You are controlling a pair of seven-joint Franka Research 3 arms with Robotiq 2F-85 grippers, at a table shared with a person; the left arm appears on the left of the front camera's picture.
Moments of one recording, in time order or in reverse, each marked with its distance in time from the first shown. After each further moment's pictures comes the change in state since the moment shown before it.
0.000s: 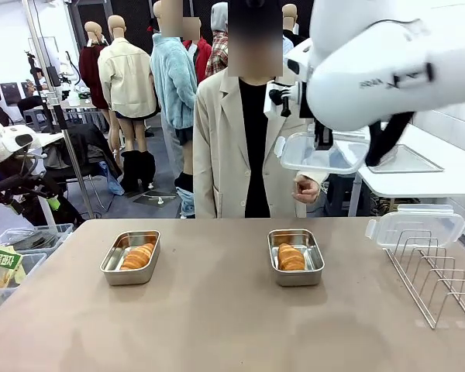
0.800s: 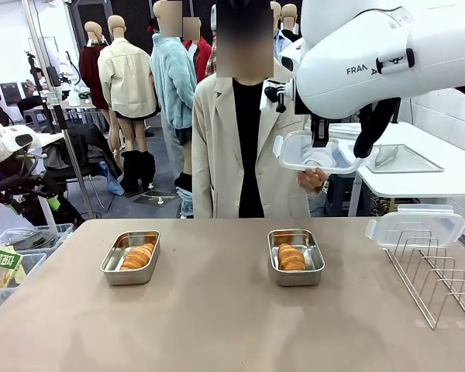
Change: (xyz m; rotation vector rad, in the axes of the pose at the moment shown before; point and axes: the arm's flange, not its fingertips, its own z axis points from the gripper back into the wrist) left arm 0.000 0.000 0.000 0.000 0.000 0.000; right arm 0.003 -0.007 0.004 0.018 0.009 -0.007
